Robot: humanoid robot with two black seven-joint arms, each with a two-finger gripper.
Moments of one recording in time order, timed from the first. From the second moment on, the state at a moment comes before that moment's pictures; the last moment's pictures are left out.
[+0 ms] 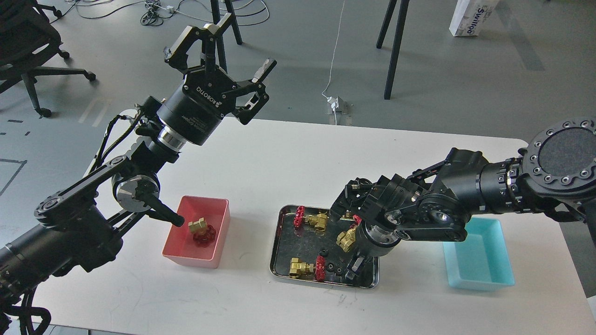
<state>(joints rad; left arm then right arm) -0.63 0.38 -0.71 -1.28 0.25 -0.49 -0.49 1.41 0.00 -0.77 1.08 -1.18 0.49 0.11</state>
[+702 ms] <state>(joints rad) -0.63 0.38 -0.71 -1.28 0.25 -0.49 -0.49 1.52 -0.01 -0.75 1.19 -1.05 0.49 0.12</state>
